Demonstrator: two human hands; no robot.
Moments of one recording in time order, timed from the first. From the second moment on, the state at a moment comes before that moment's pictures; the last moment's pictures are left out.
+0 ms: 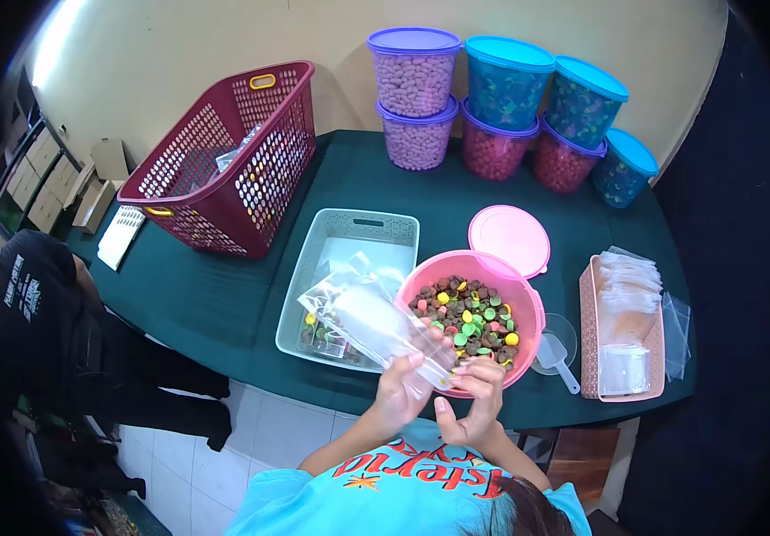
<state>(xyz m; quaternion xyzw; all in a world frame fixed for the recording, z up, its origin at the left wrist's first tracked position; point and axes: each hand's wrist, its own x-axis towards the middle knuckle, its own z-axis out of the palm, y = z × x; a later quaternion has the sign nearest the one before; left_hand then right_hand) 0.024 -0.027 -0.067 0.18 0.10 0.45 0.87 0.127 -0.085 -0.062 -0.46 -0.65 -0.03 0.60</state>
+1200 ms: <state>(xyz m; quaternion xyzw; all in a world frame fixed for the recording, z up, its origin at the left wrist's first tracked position) -0.010 0.045 -0.027 0.57 0.21 0.76 0.22 0.163 -0.101 -0.025 -0.56 -0.71 0.24 0.35</state>
